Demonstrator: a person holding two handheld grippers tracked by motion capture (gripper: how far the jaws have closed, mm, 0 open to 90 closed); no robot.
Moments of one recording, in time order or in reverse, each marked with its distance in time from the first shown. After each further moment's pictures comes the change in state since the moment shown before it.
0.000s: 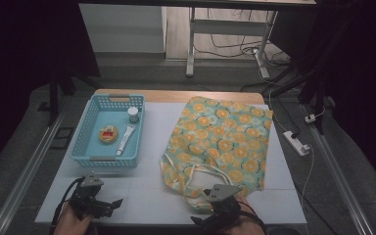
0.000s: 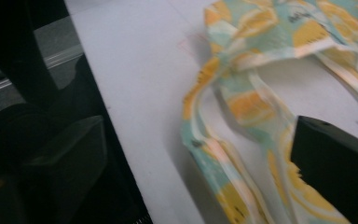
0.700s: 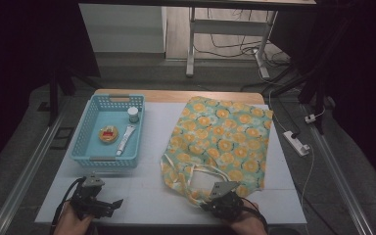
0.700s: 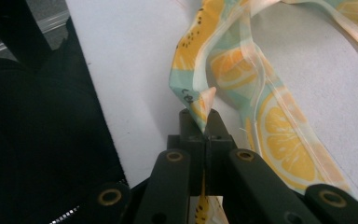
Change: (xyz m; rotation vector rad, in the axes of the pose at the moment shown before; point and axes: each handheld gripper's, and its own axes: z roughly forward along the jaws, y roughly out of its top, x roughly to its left) left arm -0.001 0.001 0.001 0.013 0.008 0.010; right arm -0.017 -0.006 0.000 0.142 0.024 -0.014
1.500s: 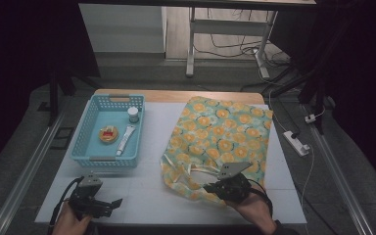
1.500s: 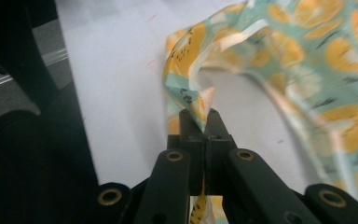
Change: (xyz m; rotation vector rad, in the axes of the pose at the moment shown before) left arm 0.003 -0.001 -0.003 -0.030 -0.027 -0.014; right arm -0.031 0.033 -0.036 -0.120 0.001 0.004
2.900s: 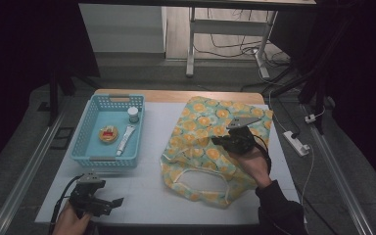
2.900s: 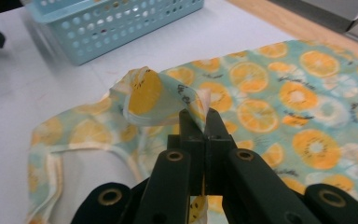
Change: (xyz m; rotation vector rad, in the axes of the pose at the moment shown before) left arm 0.007 0.003 0.002 -0.021 -0.100 -0.011; right arm -0.106 0.054 -0.008 -0.114 -0.181 0.083
